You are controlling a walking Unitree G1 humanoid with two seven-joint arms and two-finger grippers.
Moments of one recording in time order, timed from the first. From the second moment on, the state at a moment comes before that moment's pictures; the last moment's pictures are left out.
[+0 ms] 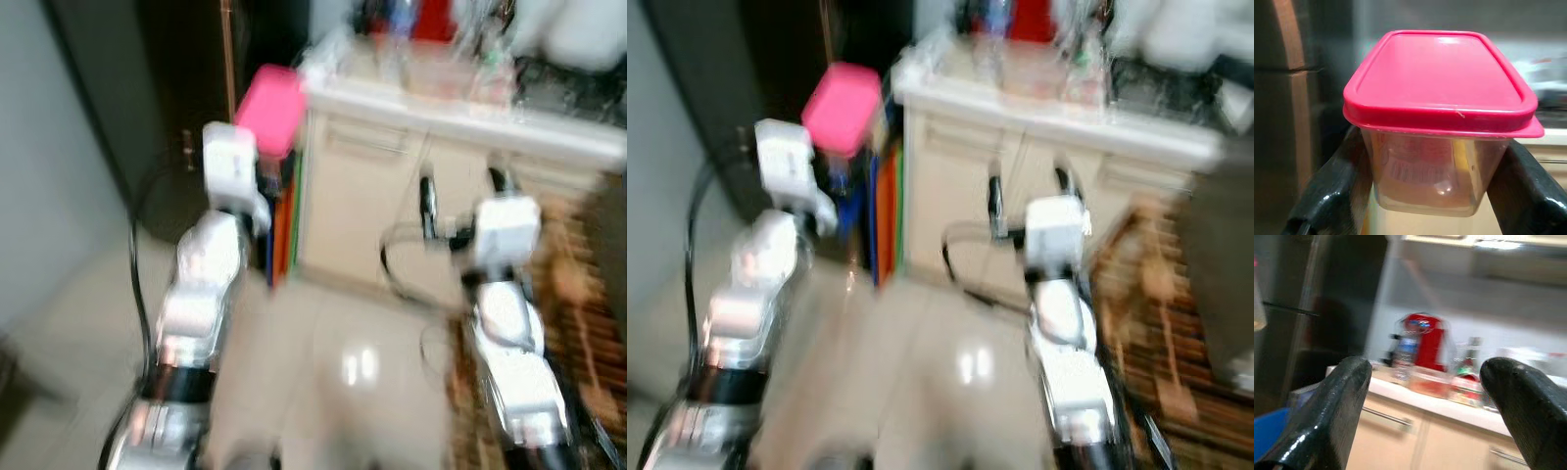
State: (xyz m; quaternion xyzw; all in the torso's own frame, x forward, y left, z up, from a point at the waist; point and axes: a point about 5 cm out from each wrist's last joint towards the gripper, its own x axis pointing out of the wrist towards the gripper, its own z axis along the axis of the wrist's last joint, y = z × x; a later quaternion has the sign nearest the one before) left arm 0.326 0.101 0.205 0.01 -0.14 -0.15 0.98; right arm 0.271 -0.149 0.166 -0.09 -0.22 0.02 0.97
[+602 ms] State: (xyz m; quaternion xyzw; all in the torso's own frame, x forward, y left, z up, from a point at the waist) left arm 0.323 0.094 0.198 0.02 -0.14 -0.17 0.98; right arm 0.270 -0.150 0.161 -0.11 -0.21 0.02 0.97
